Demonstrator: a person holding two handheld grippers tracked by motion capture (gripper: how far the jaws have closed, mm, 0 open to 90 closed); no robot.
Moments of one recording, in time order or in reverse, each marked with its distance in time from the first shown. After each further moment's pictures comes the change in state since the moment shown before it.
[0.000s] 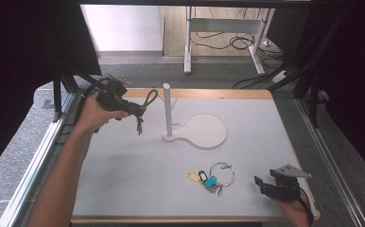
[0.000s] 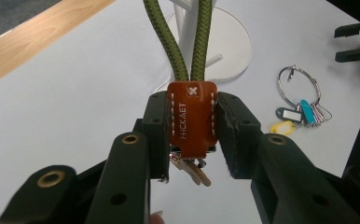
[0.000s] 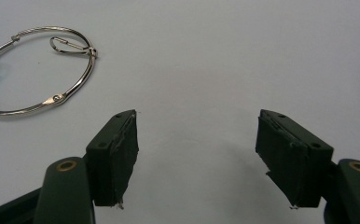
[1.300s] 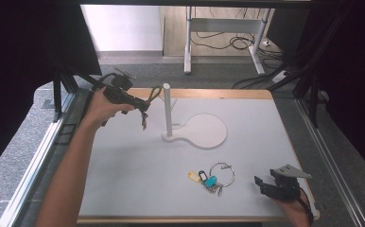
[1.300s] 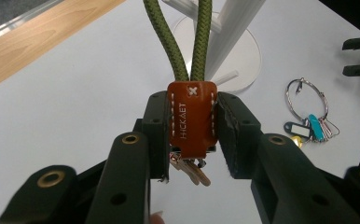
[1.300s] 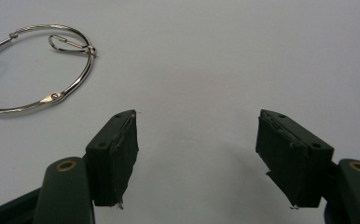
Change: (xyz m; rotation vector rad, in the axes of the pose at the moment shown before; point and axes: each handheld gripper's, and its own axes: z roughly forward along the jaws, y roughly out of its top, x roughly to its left) left arm 0.019 0.016 0.020 0.015 -0.021 -0.030; right arm 0.000 0.000 0.000 -0.002 -0.008 -0.015
